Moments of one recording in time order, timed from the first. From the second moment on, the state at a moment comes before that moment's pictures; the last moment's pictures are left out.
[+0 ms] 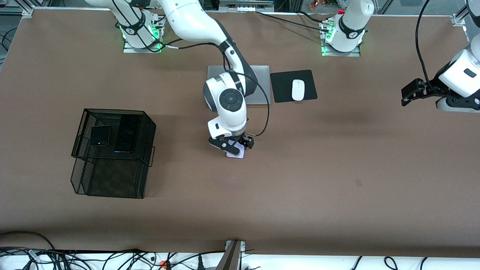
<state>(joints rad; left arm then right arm) -0.01 -0.02 -0.02 -1.70 0.04 1.68 0.02 1.11 1.03 -0.59 -1.19 0.51 2.17 0.94</state>
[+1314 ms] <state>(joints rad) -0.04 -0.04 -0.03 -1.74 0.04 1.71 0.02 1.10 1.00 -0.66 -1.13 0.51 2.00 0.75</state>
